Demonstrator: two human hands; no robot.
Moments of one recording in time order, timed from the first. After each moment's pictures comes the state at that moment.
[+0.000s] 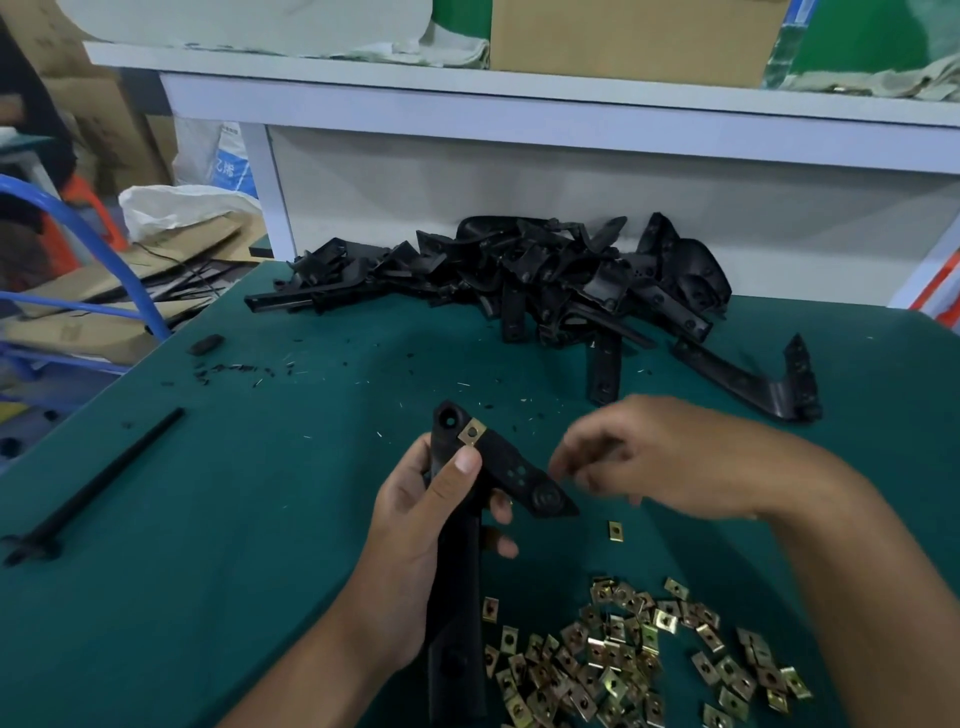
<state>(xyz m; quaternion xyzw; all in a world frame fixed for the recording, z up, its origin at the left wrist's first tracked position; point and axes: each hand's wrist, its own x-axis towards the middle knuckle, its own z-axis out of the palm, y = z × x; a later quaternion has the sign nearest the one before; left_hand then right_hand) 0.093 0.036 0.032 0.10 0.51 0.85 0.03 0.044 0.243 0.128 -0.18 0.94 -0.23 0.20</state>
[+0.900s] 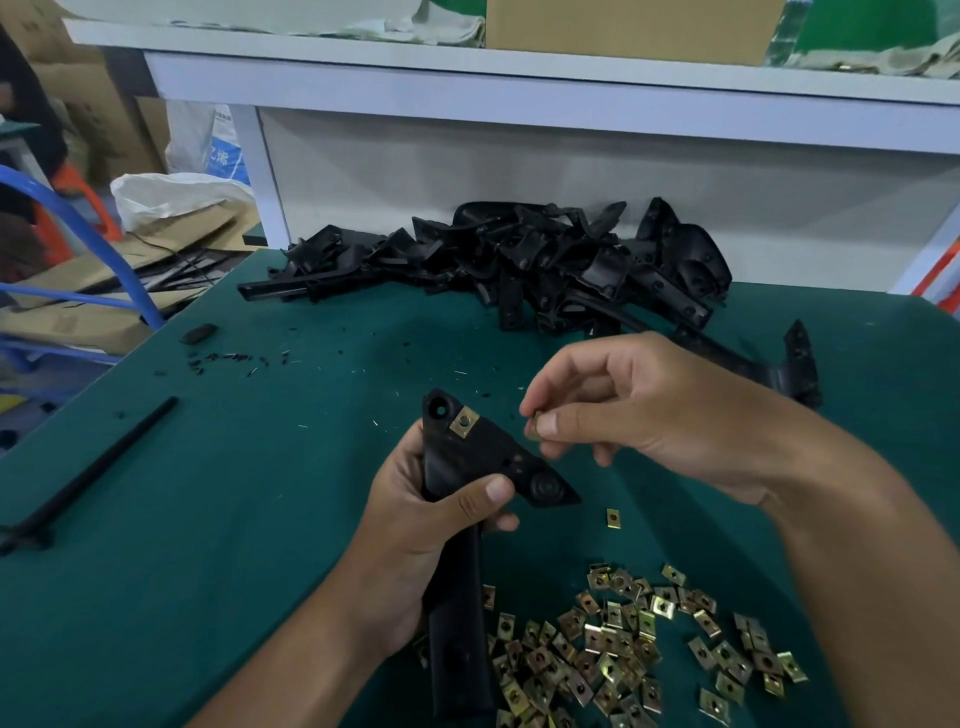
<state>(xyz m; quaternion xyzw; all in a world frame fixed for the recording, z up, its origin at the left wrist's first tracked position) 0.091 0.034 0.034 0.10 0.53 0.84 0.03 0.055 0.229 0.144 -0.19 0.83 -0.50 0.18</state>
